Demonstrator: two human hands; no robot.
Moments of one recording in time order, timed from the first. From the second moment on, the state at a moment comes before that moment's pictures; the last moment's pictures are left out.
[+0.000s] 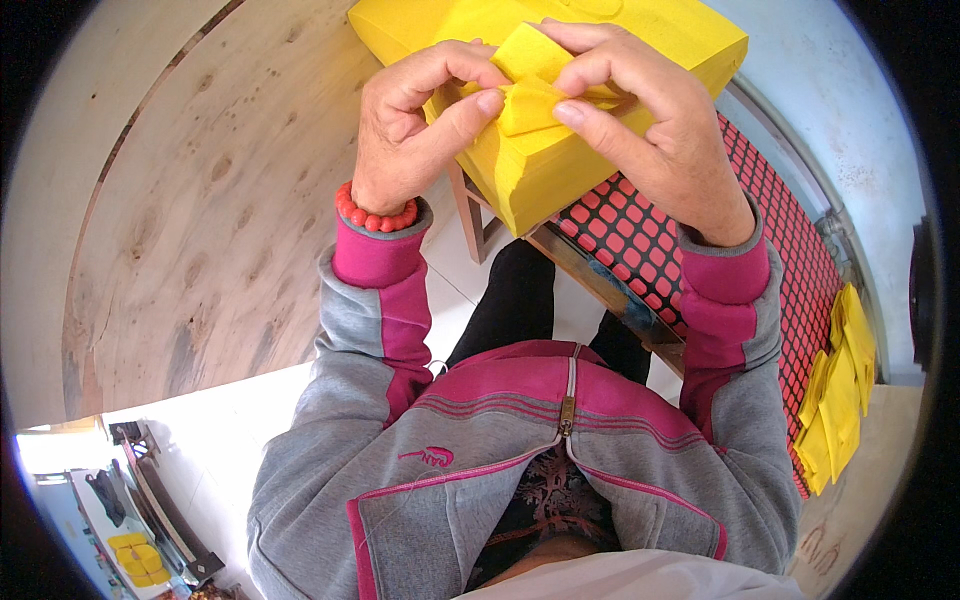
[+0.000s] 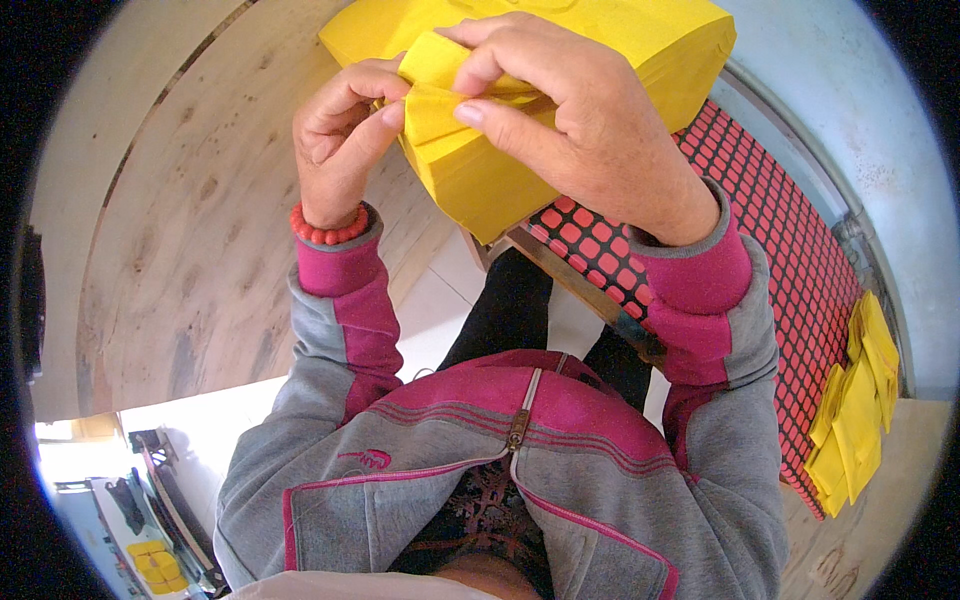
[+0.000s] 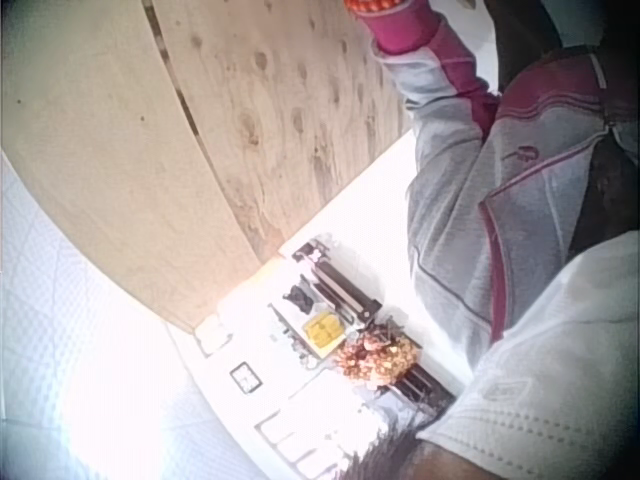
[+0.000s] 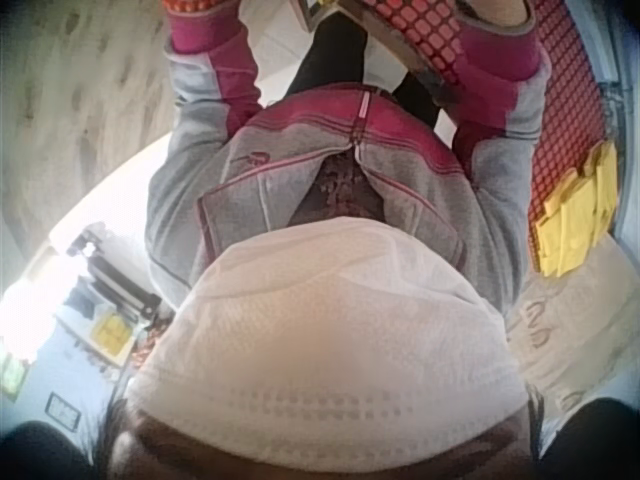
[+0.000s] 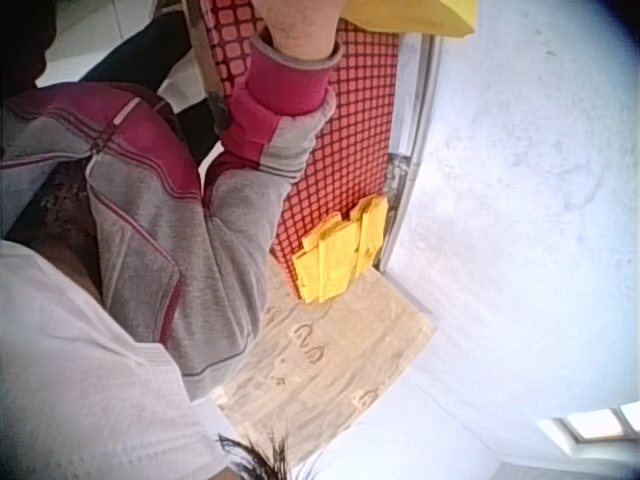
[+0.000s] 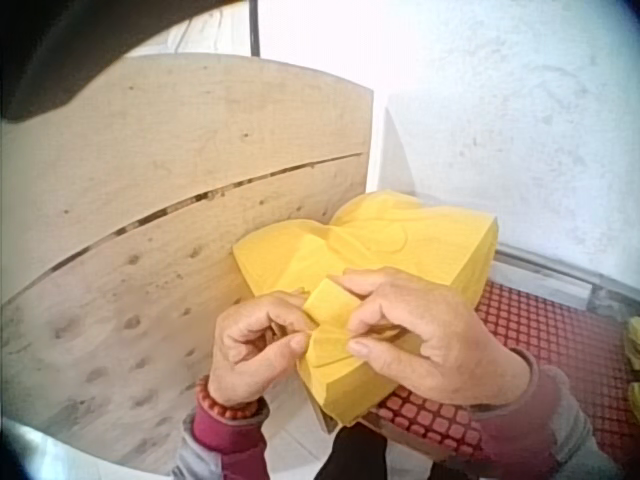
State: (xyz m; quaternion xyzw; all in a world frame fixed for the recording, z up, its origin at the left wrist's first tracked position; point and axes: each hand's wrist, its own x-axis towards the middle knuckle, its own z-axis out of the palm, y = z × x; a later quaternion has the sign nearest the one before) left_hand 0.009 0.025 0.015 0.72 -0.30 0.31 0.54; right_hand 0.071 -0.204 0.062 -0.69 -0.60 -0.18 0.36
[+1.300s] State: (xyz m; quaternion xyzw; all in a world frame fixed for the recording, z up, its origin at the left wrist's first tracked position) left_hand 0.013 0.026 0.011 0.75 -0.32 0.34 0.47; right_hand 0.081 -0.204 0.072 -0.60 -0.66 -0.27 0.36
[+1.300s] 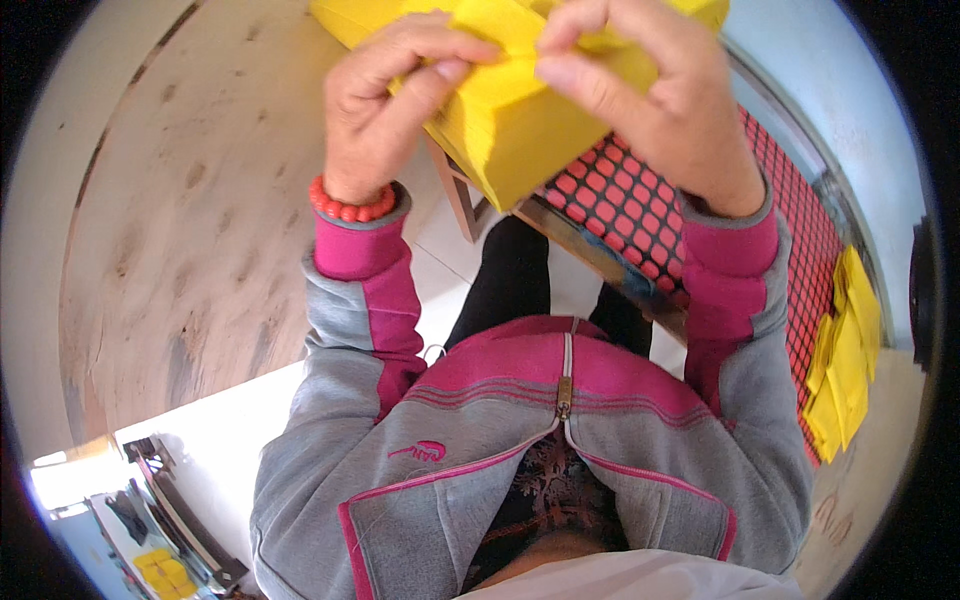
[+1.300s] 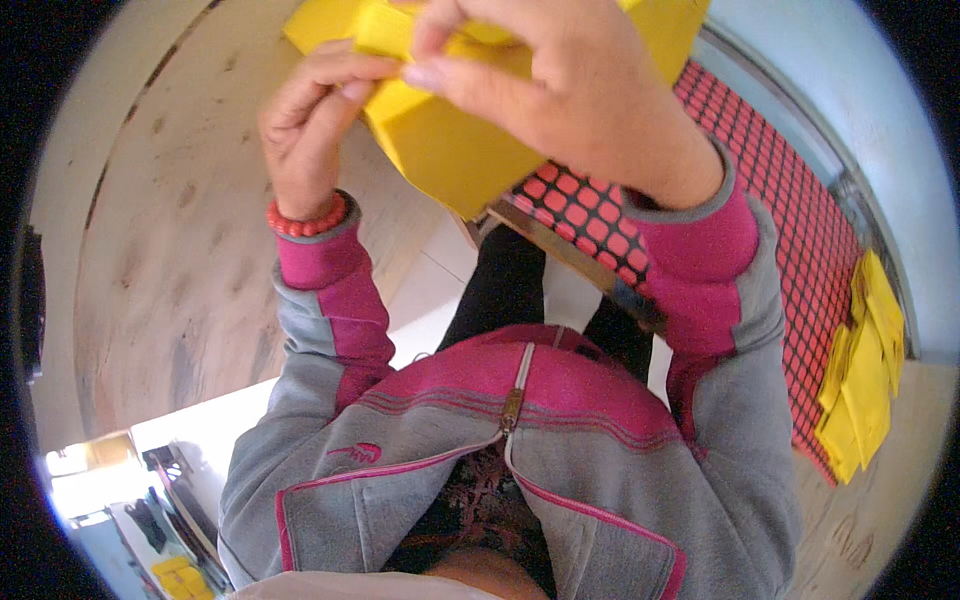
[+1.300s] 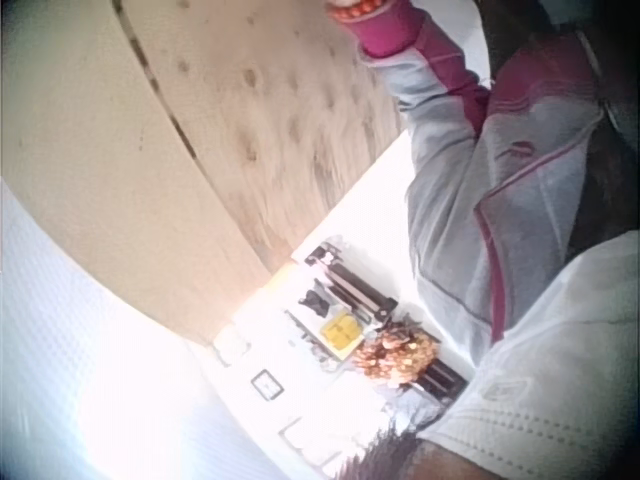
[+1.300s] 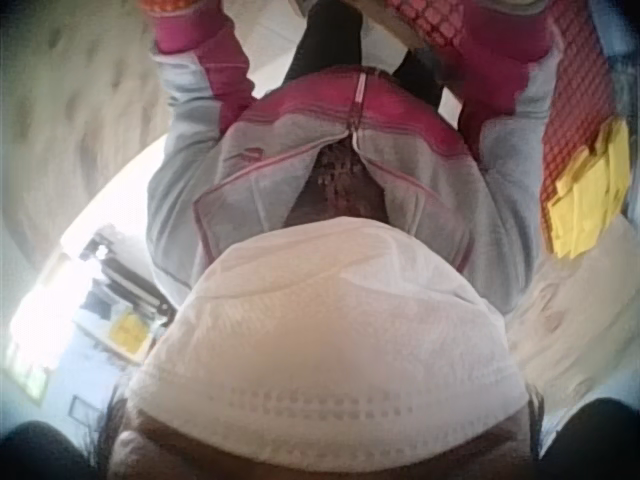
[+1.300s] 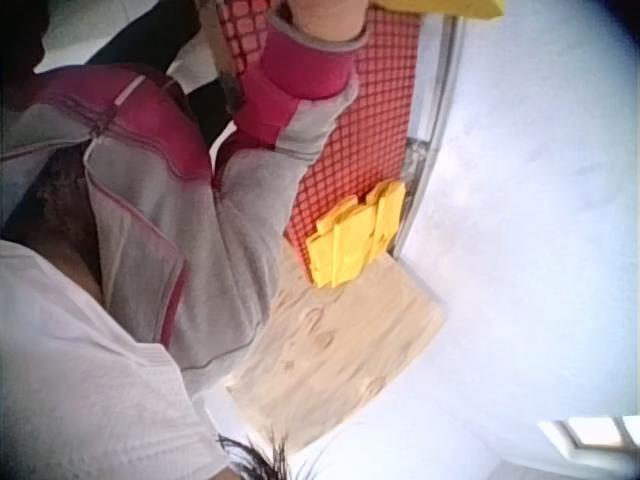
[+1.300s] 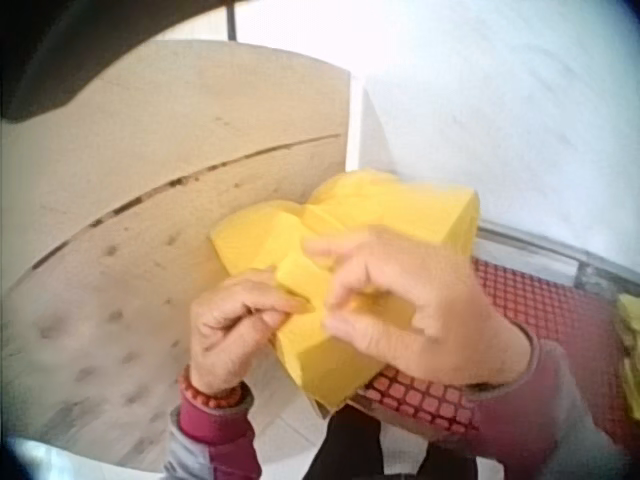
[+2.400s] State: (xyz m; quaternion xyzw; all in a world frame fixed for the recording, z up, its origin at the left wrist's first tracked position) left_hand 0.008 0.012 0.010 0.72 -0.32 0.36 0.51; right_hand 0.026 -0.349 -0.275 -0.94 -0.09 -0.16 0.28
